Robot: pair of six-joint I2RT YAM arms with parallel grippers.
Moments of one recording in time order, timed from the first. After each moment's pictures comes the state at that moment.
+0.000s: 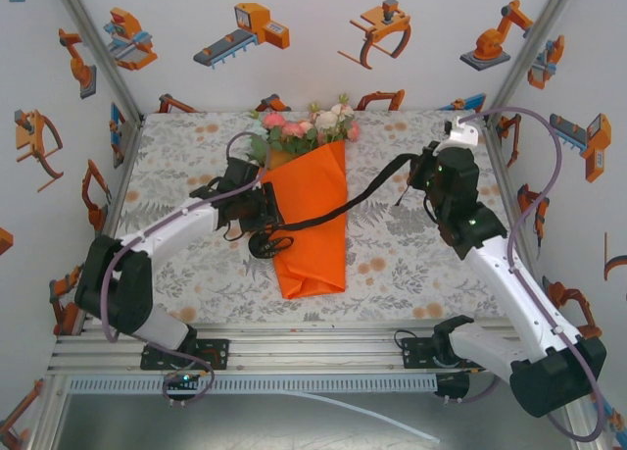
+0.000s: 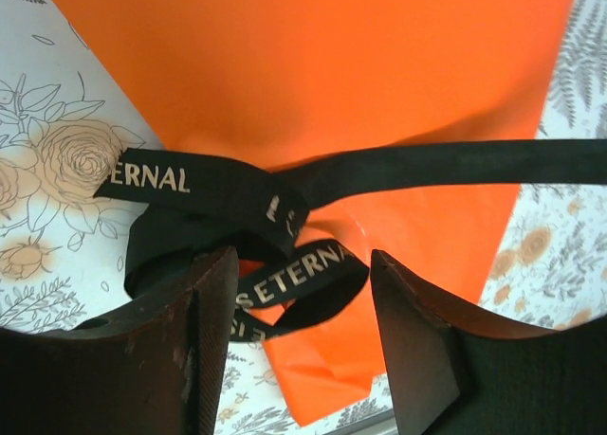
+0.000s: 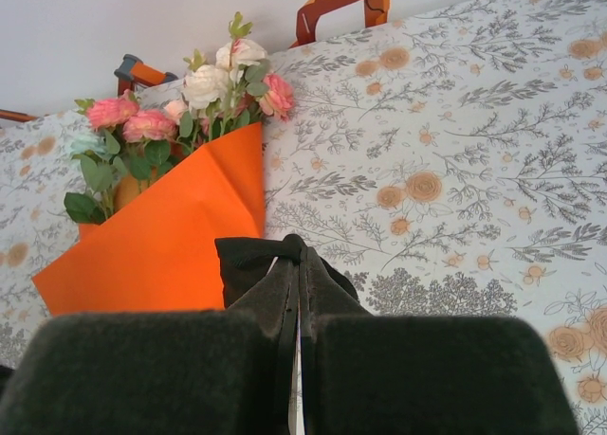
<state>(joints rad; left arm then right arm) -0.54 1.55 1.02 -0.42 0.06 -0.64 0.37 1.04 0.99 -0.21 0.28 0.37</state>
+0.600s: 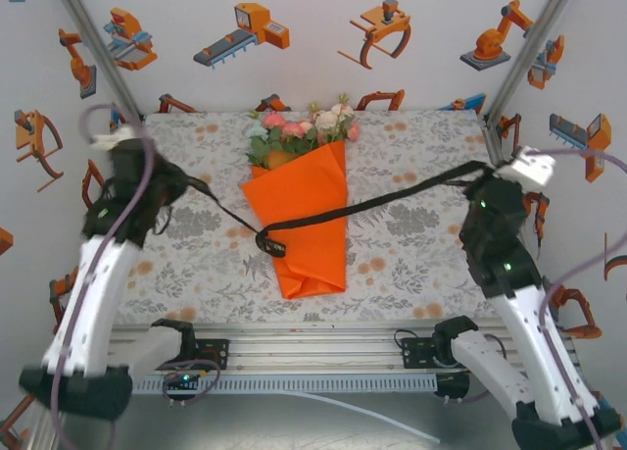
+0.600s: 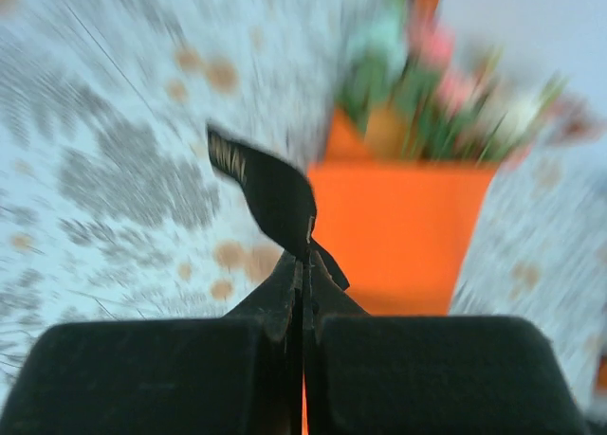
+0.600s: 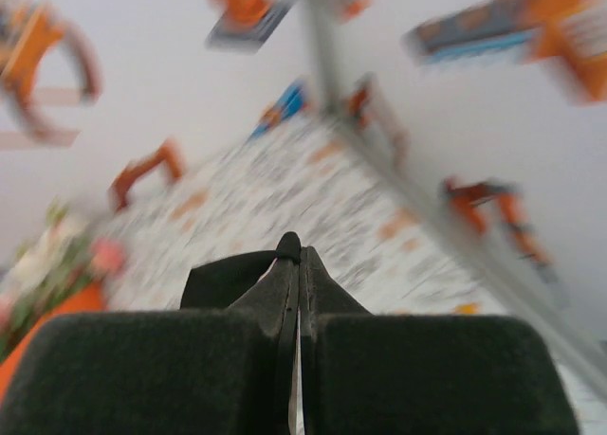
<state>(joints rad) -0.18 0.92 1.24 -0.74 -0.30 -0.70 0.30 0.67 0.91 -0.20 0.85 0.20</state>
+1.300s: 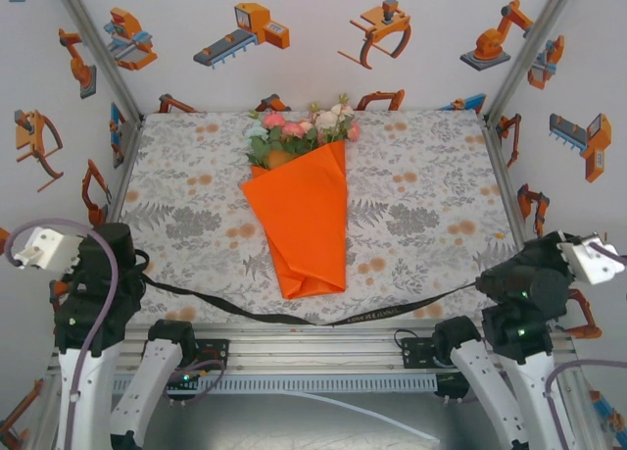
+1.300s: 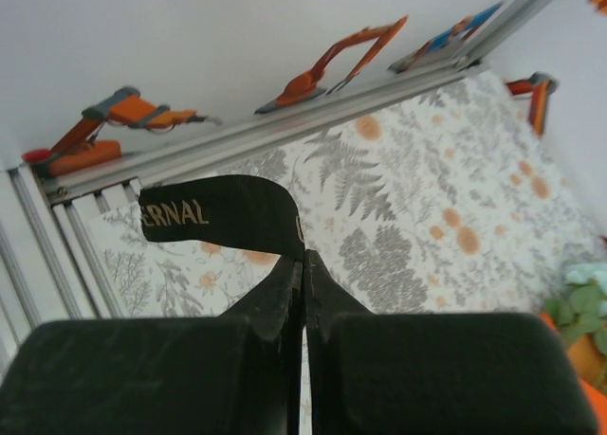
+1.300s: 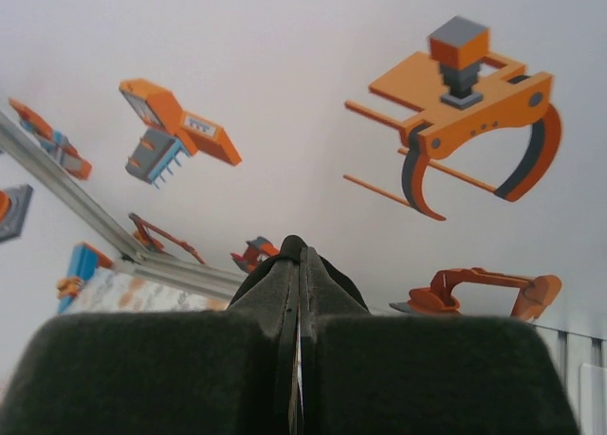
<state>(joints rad) -0.15 0.51 0.97 -1.05 -0.95 -0.89 0.30 0.35 0.71 0.07 1.40 -0.12</state>
